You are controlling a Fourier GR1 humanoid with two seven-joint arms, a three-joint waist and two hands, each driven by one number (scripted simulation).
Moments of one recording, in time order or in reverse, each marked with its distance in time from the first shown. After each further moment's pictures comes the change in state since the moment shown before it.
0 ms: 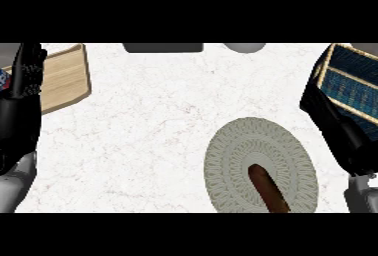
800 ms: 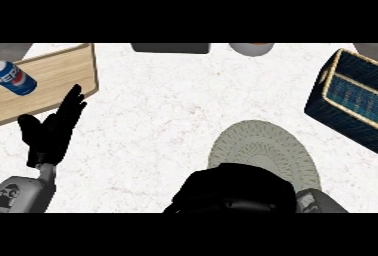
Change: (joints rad) left arm 0.094 -0.073 -0.019 0.236 0.229 -0.163 0.284; right arm -0.284 -0.027 0.649 -0.286 0.427 0.367 -0.192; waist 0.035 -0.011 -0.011
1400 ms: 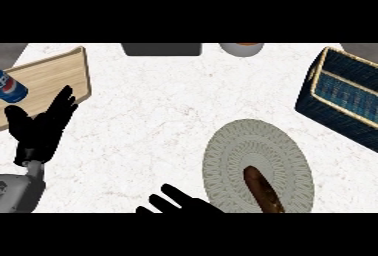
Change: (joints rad) left arm -0.009 0.030 0.056 0.056 0.047 -0.058 0.050; right arm -0.140 0.117 0.284 -0.148 0.429 0.125 0.542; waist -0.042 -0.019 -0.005
